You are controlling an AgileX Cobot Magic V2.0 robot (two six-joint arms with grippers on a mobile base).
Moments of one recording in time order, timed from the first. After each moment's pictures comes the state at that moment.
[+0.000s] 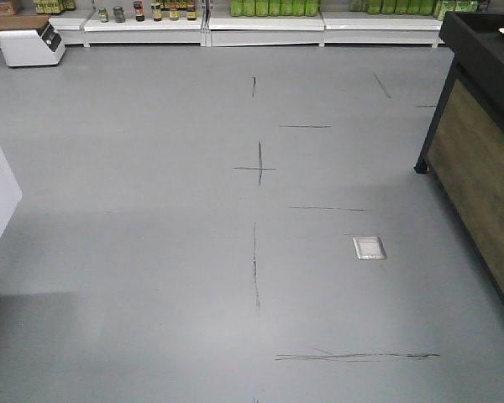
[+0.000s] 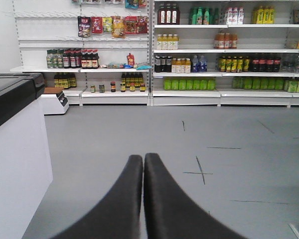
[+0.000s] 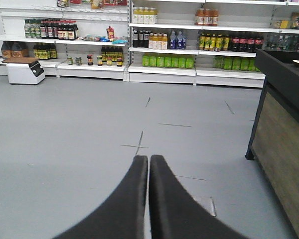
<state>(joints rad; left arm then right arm) 0.05 -0.01 0.02 -0.17 0.07 0.13 0.10 -0.01 0.03 -0.13 0.16 0.10</state>
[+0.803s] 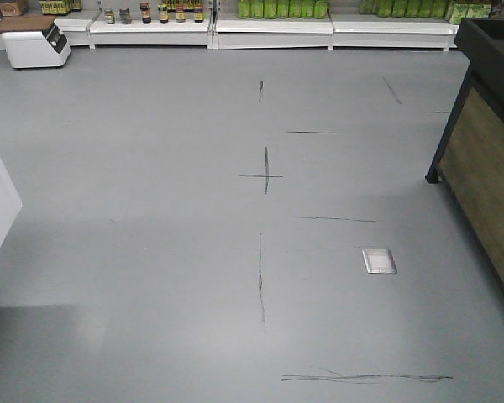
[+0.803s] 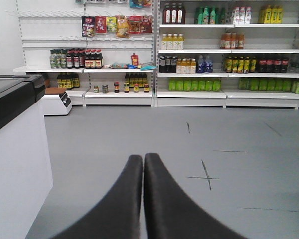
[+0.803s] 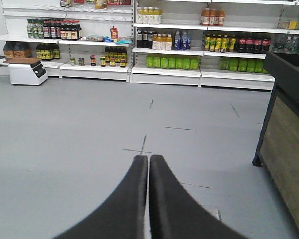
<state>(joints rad) 0.05 -0.01 0.02 -0.17 0.07 0.13 0.10 -0.01 0.03 -0.13 0.16 0.10</state>
